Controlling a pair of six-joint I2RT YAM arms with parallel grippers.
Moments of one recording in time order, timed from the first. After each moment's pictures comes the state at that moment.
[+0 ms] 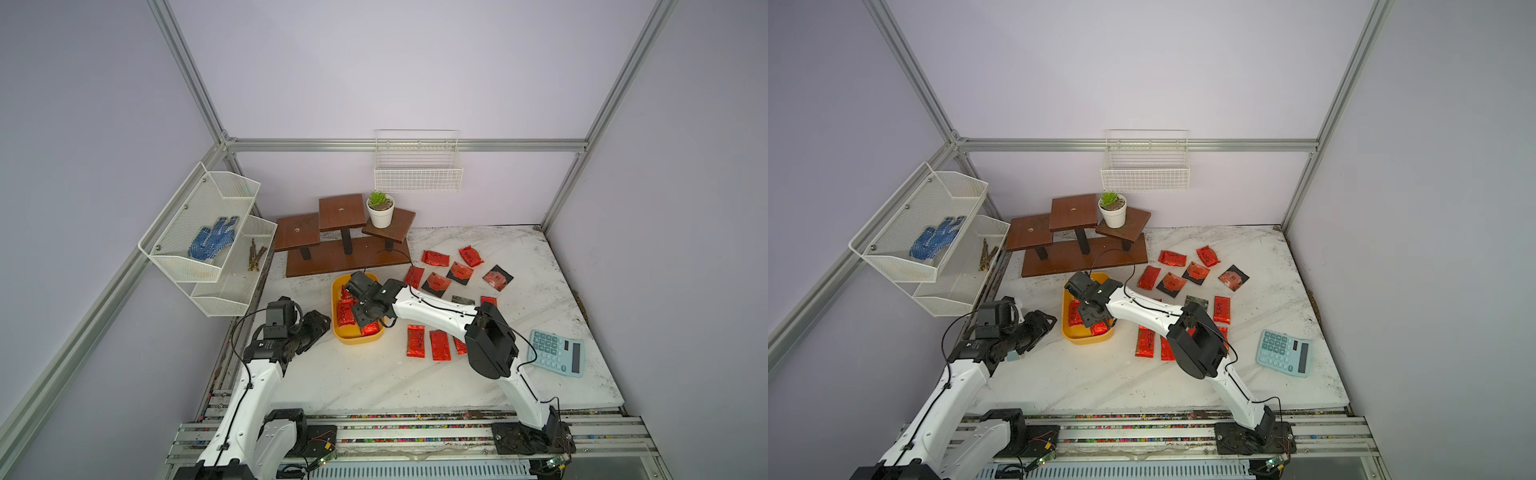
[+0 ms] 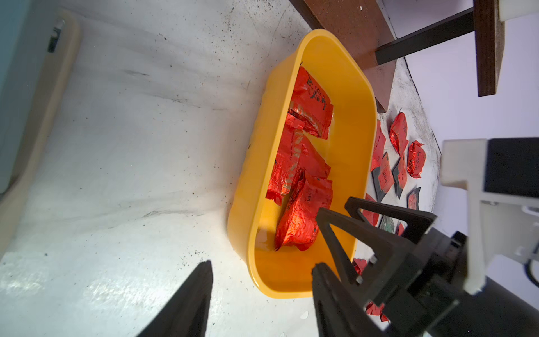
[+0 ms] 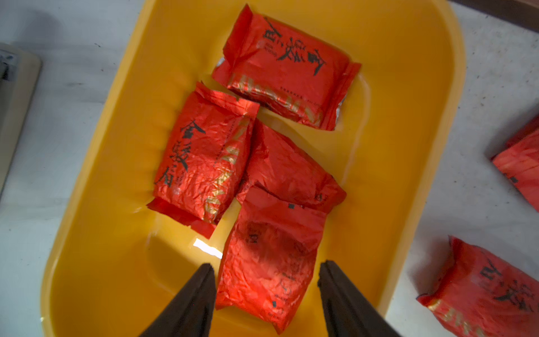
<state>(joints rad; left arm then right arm) 0.04 0.90 0.61 -0.54 0.30 -0.73 0.96 2.28 1.98 -0.79 0.18 0.41</state>
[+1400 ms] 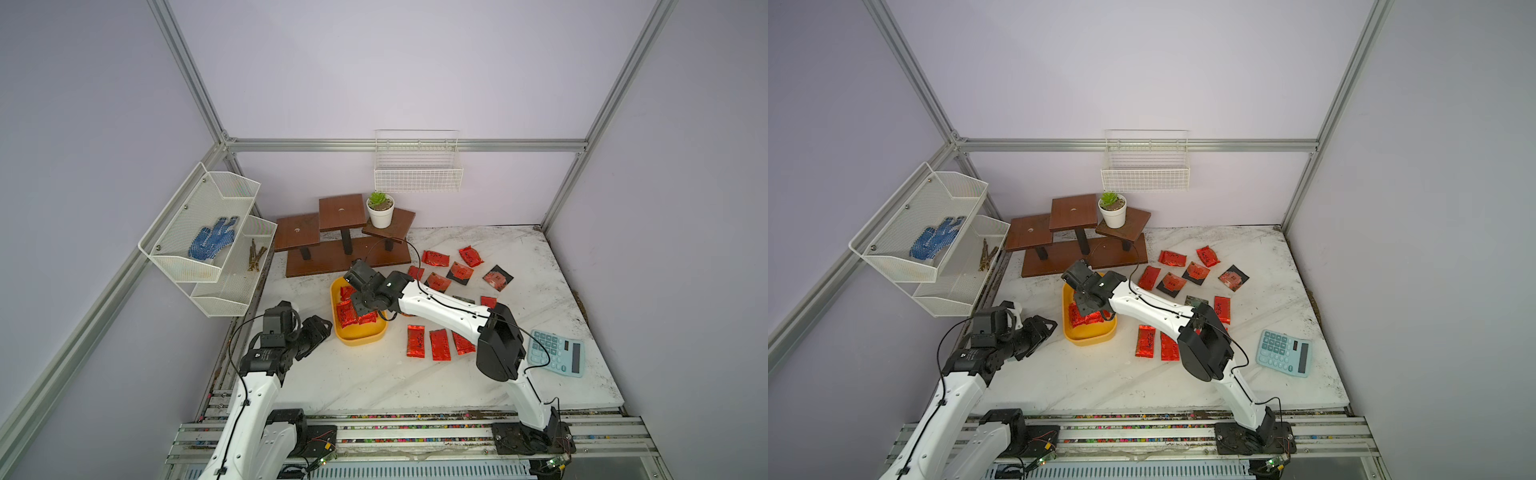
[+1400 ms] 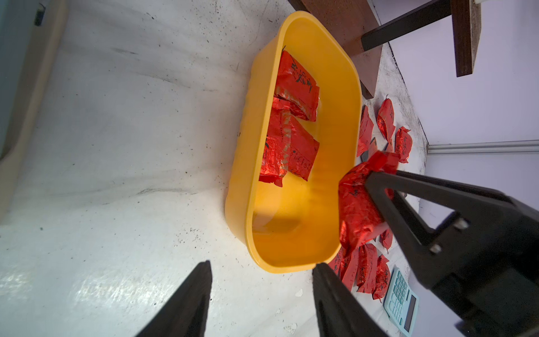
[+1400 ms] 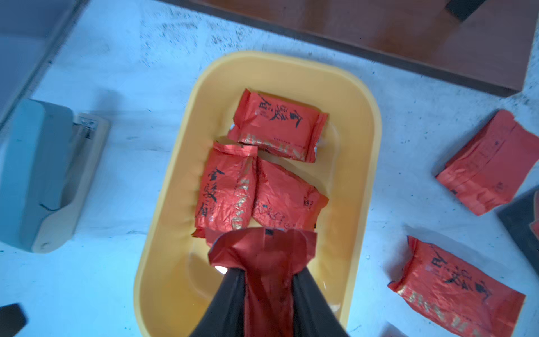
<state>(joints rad) 0.04 0.80 0.59 -0.61 0.34 -0.72 0.97 2.17 2.01 -0.78 0.21 0.44</state>
